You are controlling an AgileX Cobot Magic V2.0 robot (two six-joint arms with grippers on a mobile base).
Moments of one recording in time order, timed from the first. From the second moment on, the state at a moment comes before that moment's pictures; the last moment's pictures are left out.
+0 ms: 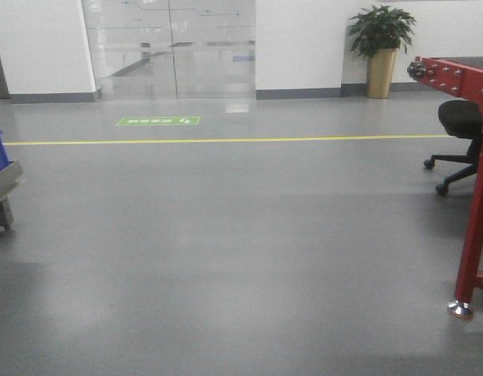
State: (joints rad) left arm -0.34 1.43 -1.88 -0.13 1.02 -0.05; right arm 0.44 1.58 -2.06 0.01 1.14 0.22
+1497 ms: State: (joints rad) left arm -0.34 1.43 -1.88 -0.13 1.02 -0.05; right arm 0.44 1.59 -2.06 0.00 1.14 0.22
